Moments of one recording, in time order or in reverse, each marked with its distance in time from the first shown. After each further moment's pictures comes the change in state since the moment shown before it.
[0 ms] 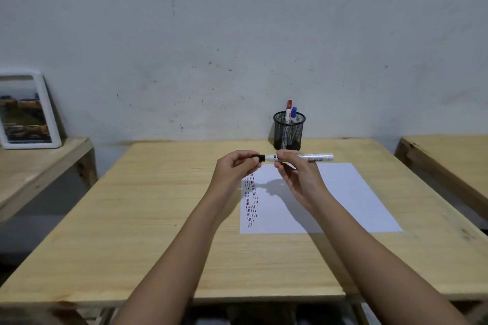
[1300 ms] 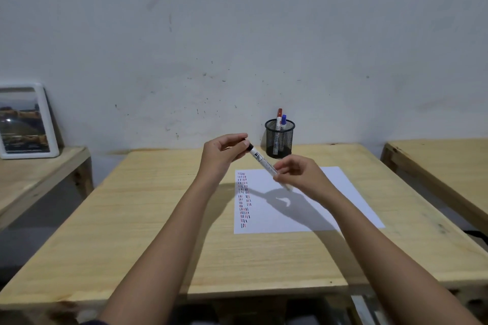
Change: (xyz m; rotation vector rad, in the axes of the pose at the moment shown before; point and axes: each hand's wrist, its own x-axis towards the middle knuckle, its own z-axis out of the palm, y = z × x) left_hand 0.007 0.043 0.008 0.102 0.028 0.134; right_hand -0.013 -0.029 -0.030 -0.864 -0.250 -0.210
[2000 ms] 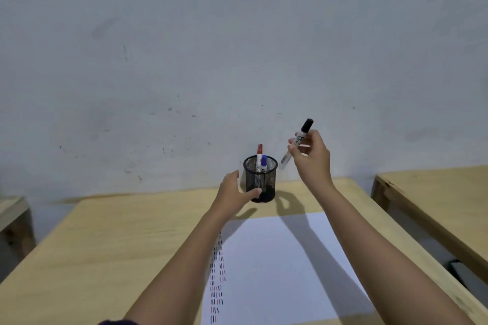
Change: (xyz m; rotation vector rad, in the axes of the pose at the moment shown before) left_hand 0.121 -0.082 0.053 0.754 -0.160 -0.125; right_hand 0.131 -0.013 -0.072 -0.040 0.601 -0.271
